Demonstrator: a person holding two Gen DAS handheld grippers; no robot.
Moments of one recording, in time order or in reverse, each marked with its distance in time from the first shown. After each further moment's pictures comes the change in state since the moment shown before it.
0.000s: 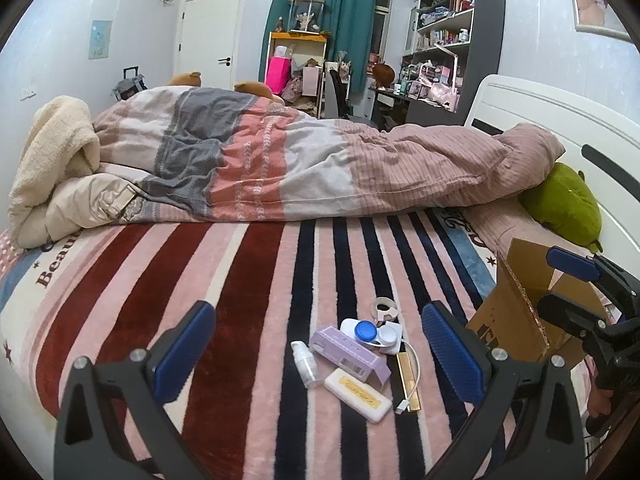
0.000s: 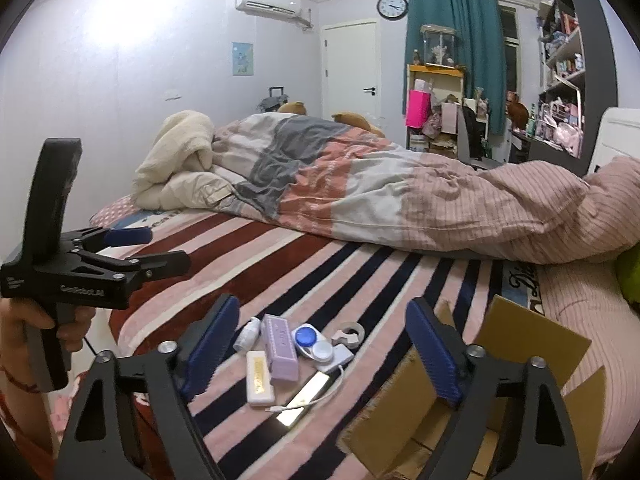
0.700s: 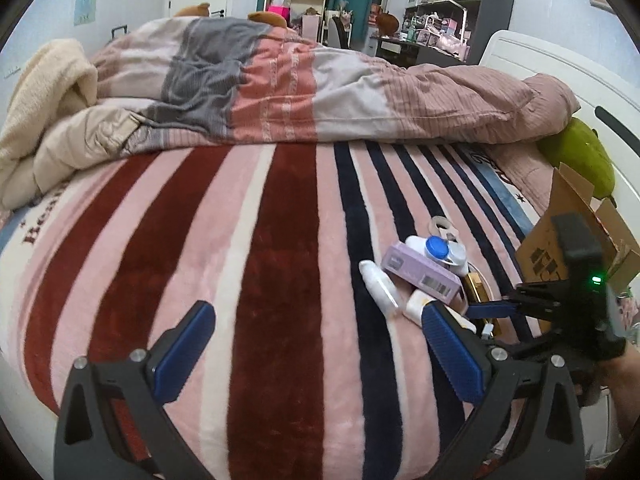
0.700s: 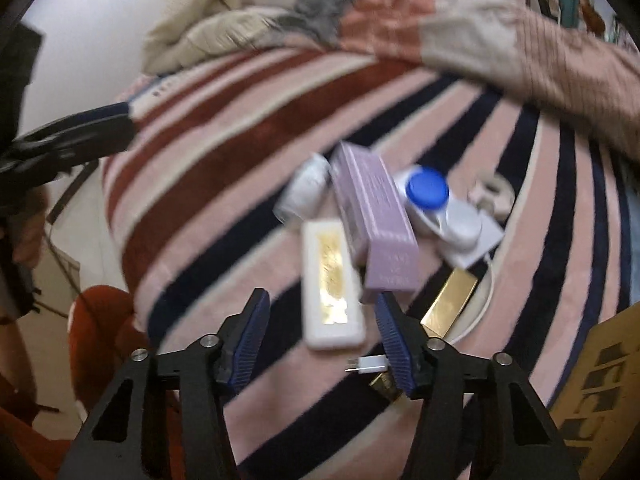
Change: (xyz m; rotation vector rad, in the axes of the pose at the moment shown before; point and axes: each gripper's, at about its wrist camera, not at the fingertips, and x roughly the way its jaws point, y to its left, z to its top) left arm 0.053 0.076 -0.066 0.020 0.189 -0.012; right arm 0.185 0.040 -0.103 0.037 0.549 0.209
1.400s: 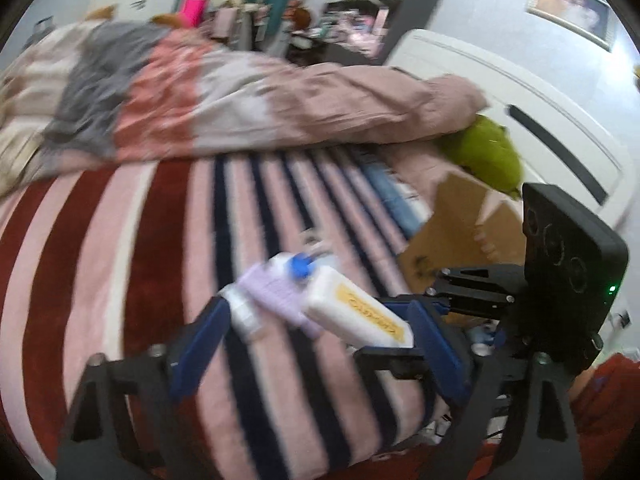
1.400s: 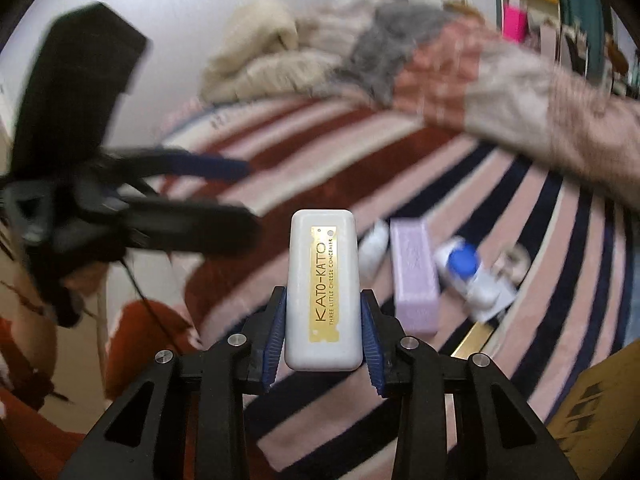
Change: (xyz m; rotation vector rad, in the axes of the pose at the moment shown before) left arm -0.024 -0.070 0.048 0.092 0.033 -0.390; right arm -0.097 0.037 0.005 -0.135 -0.245 0.083
